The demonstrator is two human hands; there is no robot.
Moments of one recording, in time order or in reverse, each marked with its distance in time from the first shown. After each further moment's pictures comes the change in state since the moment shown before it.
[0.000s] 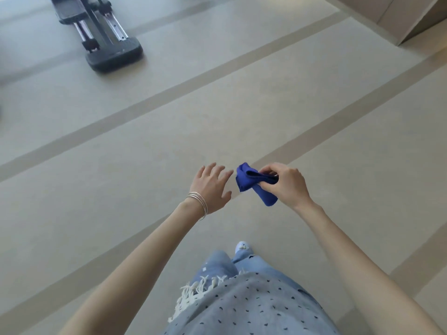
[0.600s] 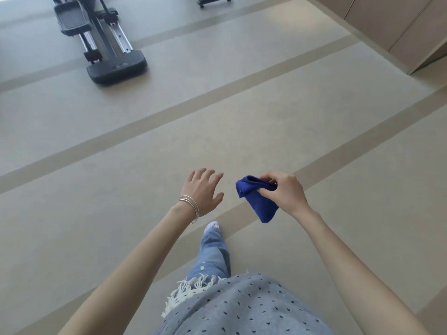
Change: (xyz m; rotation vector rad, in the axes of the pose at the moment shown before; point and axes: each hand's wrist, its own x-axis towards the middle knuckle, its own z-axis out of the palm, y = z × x) left_hand 0.173 -0.110 -0.051 -0.038 0.011 -0.115; right_hand 0.213 -0.017 -0.009 -0.048 -0.073 0.029
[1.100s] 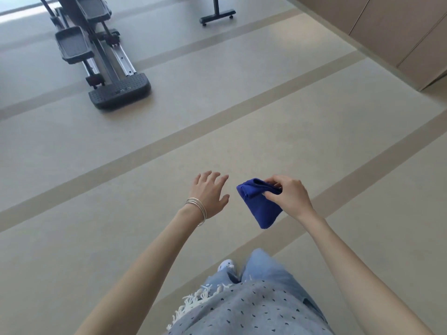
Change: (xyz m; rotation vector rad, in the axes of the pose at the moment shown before) left_hand 0.171 -0.121 -0.079 -0.025 0.000 0.008; right_hand 0.201 -0.080 0.001 0.013 0.037 0.012
